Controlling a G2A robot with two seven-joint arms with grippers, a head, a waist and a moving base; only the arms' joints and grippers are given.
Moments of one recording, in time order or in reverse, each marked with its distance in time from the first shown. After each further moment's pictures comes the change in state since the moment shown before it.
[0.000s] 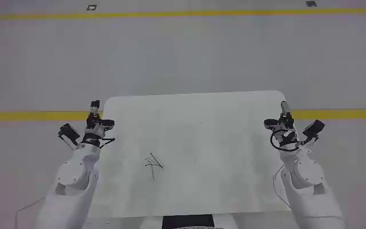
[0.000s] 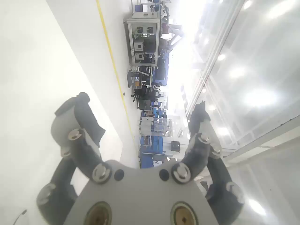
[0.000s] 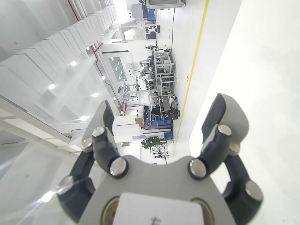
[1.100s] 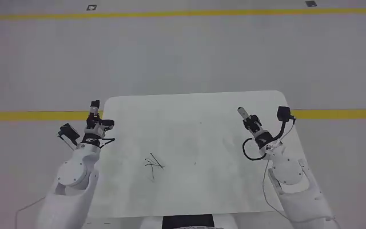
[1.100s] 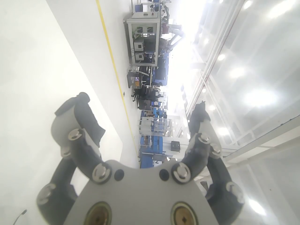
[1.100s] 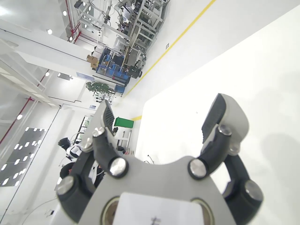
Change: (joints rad) left arm 0.000 0.000 0.000 0.000 0.000 0.000 0.000; right arm 0.049 0.020 -0.148 -0.080 -0.627 -0.006 0.216
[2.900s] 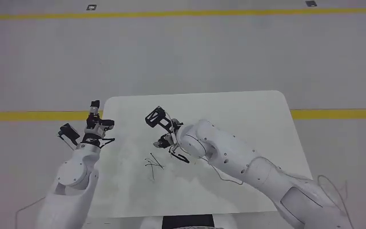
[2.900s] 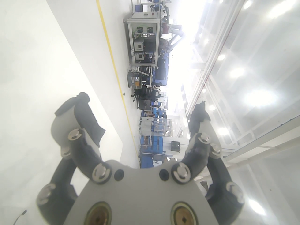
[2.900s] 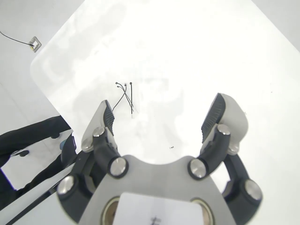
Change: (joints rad) left arm 0.000 0.000 0.000 0.000 0.000 0.000 0.000; right arm 0.865 -0.220 -0.945 0.306 -0.660 0.165 0.812
